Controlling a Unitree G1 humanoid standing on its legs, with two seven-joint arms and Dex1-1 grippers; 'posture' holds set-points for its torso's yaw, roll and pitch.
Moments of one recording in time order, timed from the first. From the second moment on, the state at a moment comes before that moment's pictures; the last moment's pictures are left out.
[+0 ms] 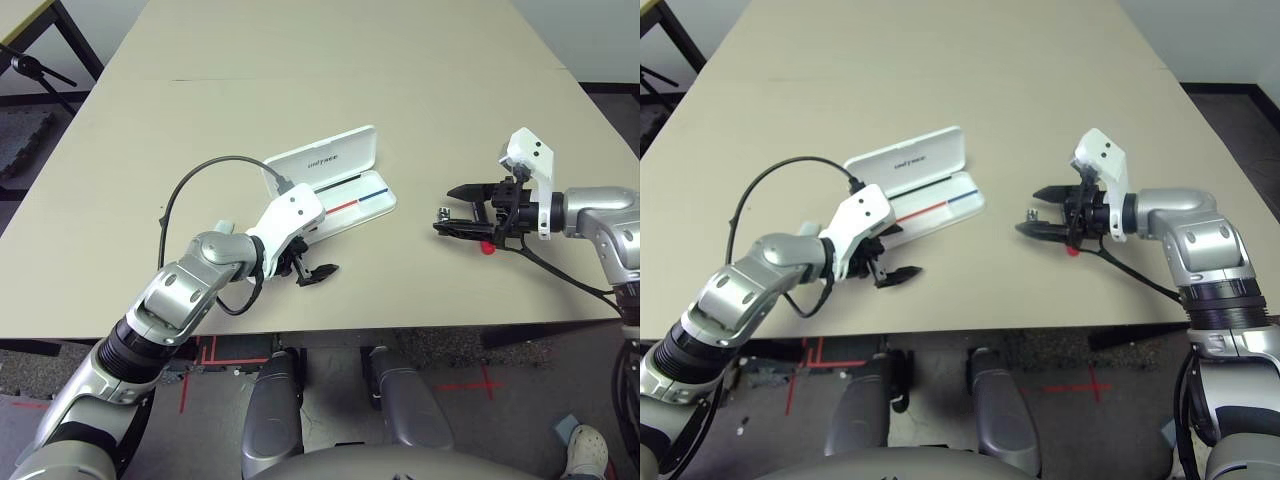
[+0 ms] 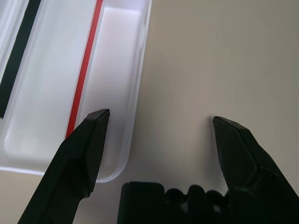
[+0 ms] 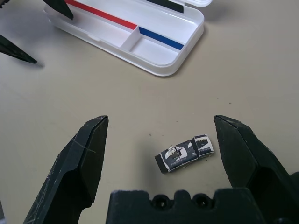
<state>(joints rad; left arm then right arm) -0.44 0.63 -0.36 -0.38 -0.24 0.91 -0.68 -0.54 -0.77 0.03 0.15 0.32 0.56 1.19</state>
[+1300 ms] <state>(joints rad) -0.36 0.87 -0.36 -0.33 -0.19 0.43 -1.03 -0.48 -0.82 0.08 -0.01 0.40 0.71 1.29</state>
